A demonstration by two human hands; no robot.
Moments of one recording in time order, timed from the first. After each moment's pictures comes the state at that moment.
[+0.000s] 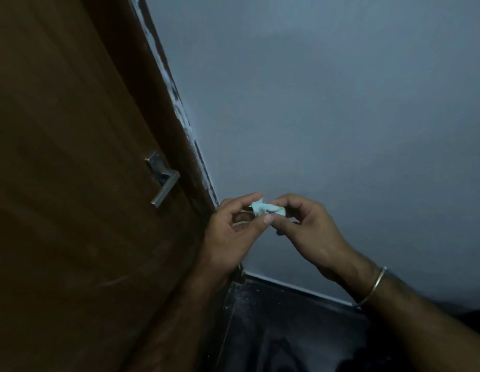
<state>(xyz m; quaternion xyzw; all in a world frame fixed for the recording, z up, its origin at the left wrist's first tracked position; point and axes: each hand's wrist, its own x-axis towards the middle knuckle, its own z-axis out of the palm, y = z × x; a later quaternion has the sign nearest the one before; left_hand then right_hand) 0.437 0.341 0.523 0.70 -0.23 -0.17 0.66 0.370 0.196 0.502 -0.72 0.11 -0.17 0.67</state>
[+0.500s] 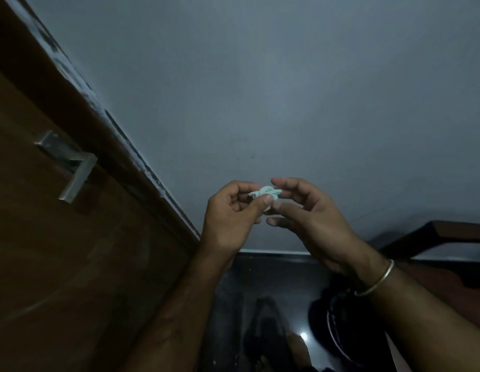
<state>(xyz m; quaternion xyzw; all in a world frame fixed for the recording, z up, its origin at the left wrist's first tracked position) 0.420 0.276 0.448 0.68 -0.27 -0.25 0.64 0.306 0.167 0.445 -0.50 0.23 -0.21 0.81</state>
